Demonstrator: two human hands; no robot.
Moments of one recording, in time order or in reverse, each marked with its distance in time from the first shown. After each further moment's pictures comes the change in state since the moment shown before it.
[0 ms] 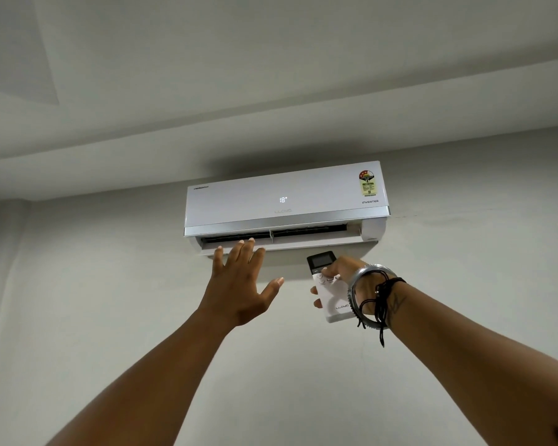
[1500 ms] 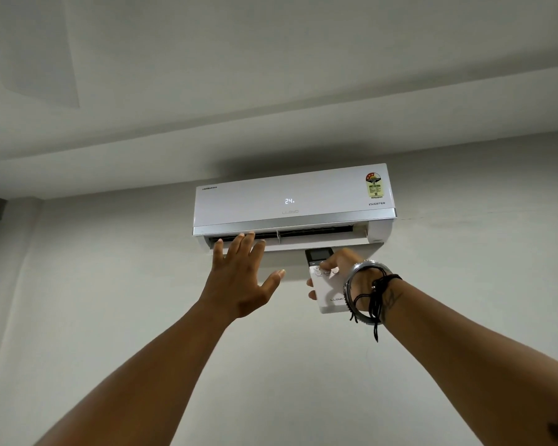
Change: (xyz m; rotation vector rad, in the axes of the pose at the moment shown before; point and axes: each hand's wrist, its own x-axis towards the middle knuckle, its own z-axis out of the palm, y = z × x) left_hand -0.006 -0.016 -0.029 0.027 0.020 -0.004; right_hand -0.012 -0.010 0.030 0.103 -0.064 -0.006
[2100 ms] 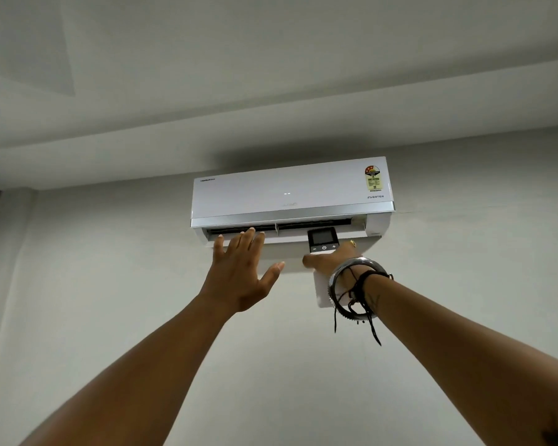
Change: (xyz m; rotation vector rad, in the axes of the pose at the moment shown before) left_hand -0.006 0.000 0.004 -0.061 -0.012 0.001; right_hand -0.014 0.004 0.022 -0.656 0.526 -0.245
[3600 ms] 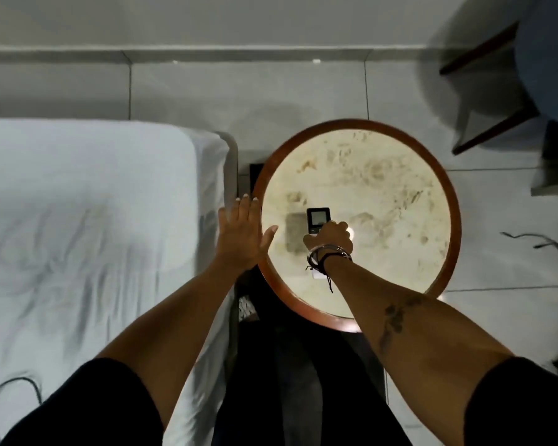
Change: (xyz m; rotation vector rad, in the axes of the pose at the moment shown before) left_hand -0.788 0.264 0.241 -0.412 -1.431 -0.185; right_hand -0.546 0.691 0.204 -0.798 -0.800 1.112
